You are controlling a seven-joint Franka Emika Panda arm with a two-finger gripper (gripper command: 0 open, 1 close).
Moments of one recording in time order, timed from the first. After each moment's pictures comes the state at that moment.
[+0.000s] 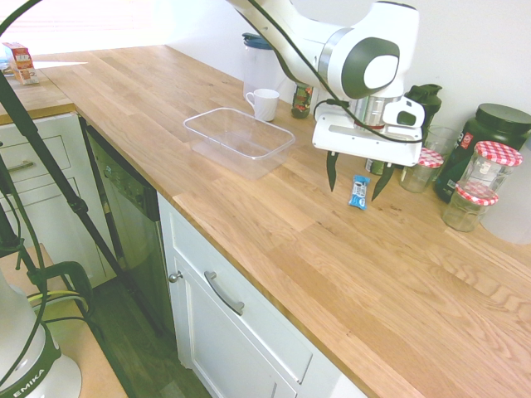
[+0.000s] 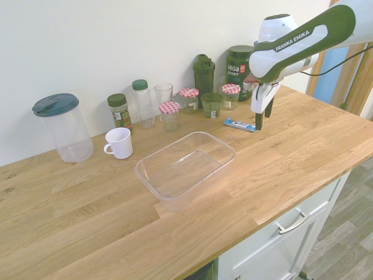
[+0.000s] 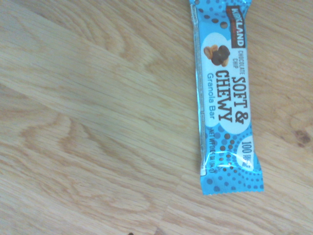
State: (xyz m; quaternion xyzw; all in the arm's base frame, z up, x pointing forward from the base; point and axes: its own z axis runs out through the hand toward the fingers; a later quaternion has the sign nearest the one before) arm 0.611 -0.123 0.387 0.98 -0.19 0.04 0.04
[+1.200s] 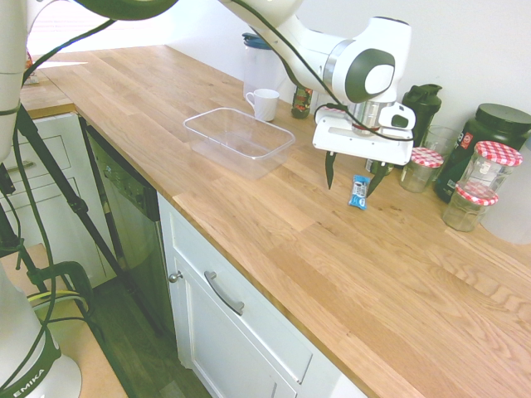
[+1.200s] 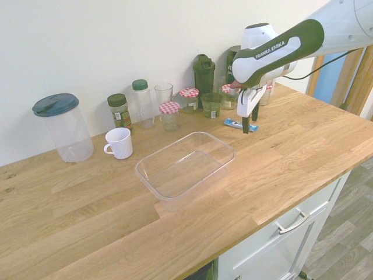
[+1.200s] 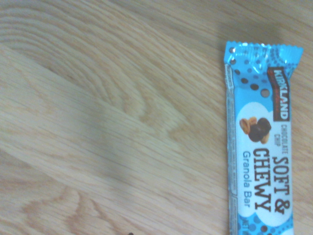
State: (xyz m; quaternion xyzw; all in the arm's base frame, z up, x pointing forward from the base) arm 0.658 -0.096 0.361 0.98 -0.17 0.02 0.04
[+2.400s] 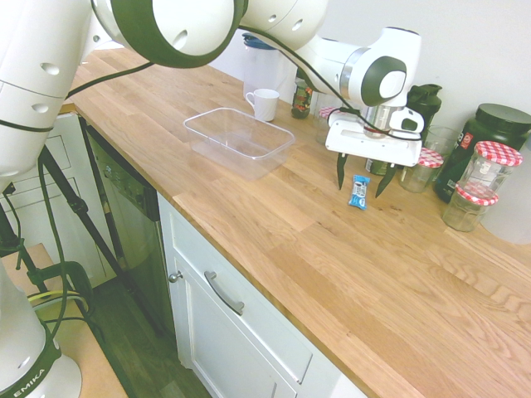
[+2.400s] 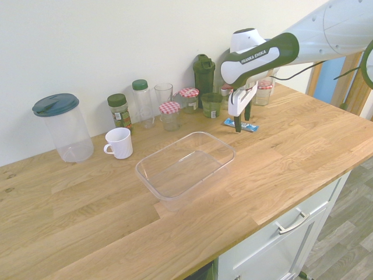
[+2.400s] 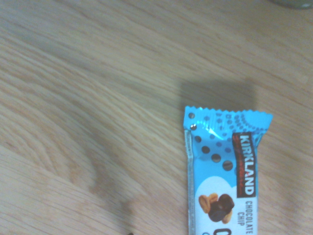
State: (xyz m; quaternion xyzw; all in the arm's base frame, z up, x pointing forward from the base) arm 0.705 -0.104 0.351 0.98 -0.17 0.01 0.05
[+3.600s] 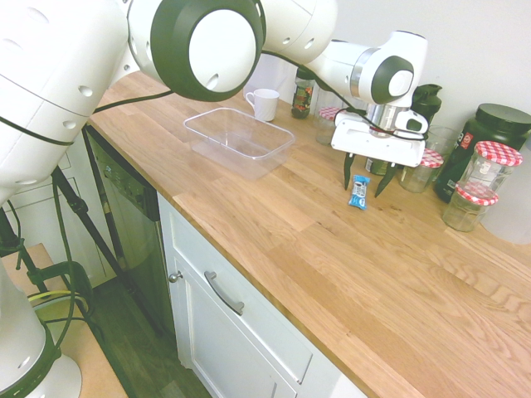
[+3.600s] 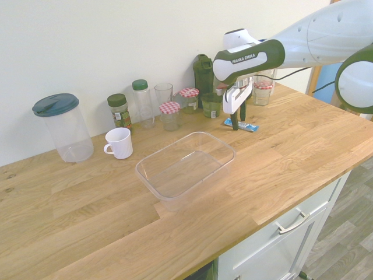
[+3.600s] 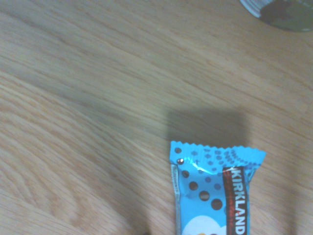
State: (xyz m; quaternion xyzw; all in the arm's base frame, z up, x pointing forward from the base) arm 0.730 -0.104 0.342 0.98 -0.17 -0.02 0.05
